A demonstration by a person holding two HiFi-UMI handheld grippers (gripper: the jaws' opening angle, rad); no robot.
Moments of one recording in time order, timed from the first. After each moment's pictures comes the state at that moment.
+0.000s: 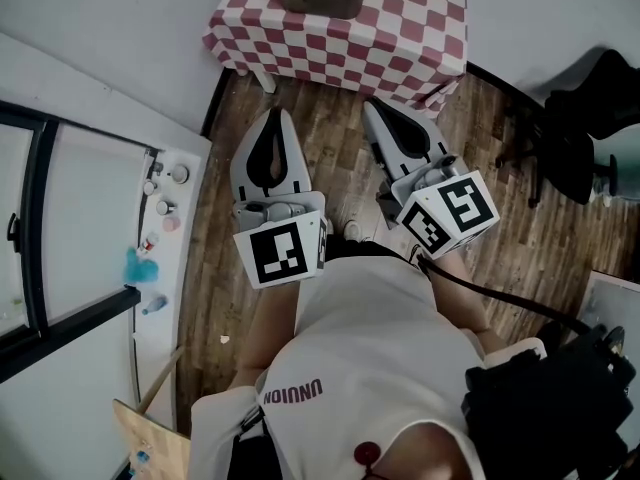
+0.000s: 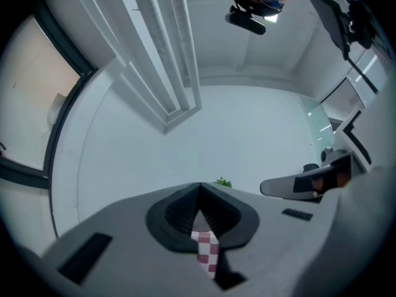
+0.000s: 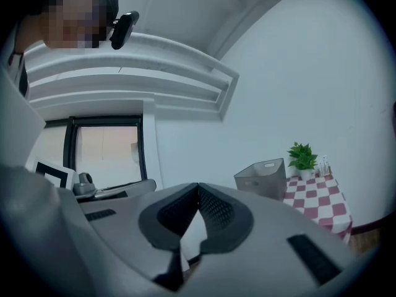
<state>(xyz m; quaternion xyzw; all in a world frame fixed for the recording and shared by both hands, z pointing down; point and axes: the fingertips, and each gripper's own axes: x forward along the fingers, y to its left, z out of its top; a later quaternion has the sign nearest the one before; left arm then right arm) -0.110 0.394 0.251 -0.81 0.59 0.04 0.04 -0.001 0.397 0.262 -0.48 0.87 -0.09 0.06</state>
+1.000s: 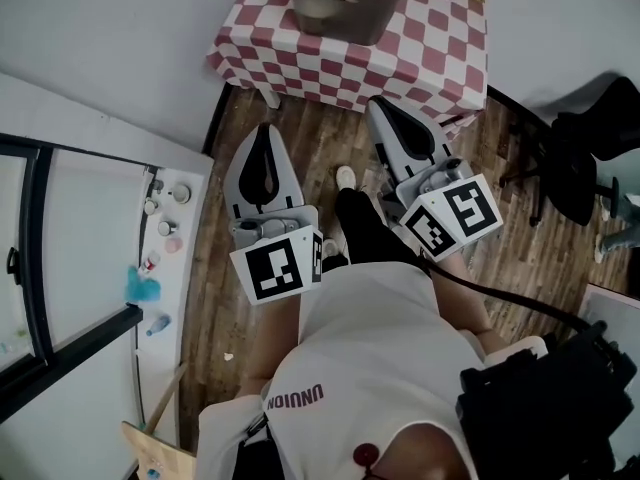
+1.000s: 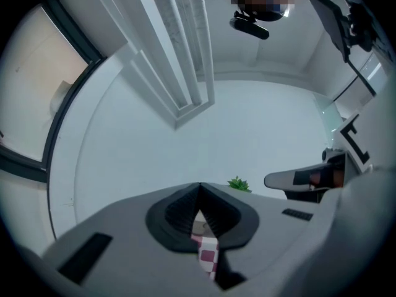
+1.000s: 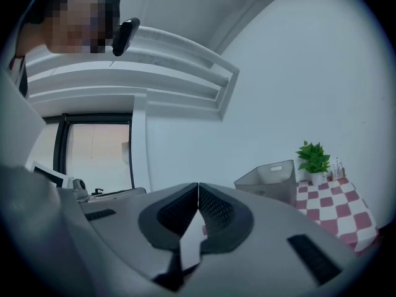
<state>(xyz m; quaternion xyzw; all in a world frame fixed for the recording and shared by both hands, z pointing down) -0.155 0.300 0.271 -0.78 0.62 0.05 0.02 -0.024 0.288 0.268 -0.47 0.87 -0.09 0.07</state>
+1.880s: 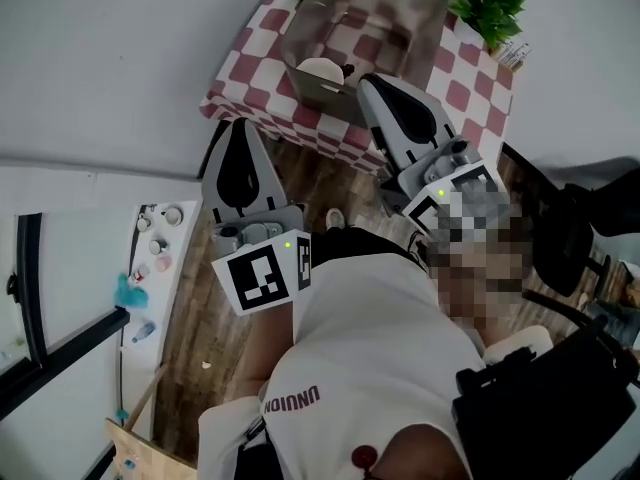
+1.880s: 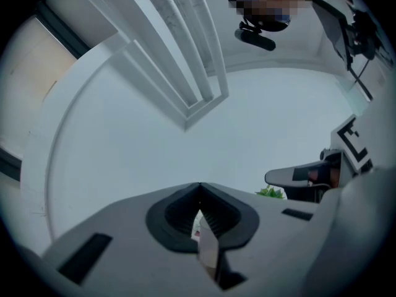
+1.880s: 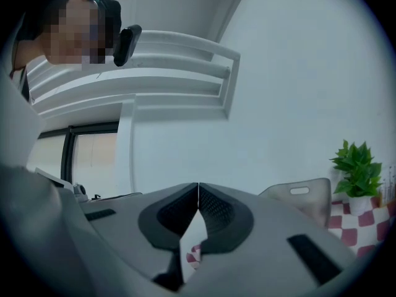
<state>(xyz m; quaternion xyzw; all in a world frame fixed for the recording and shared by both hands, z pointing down) -0.117 0.092 0.229 -0.72 0.69 0.06 0.04 0.017 0.049 0.219 -0.37 0.92 -0.08 0.09</state>
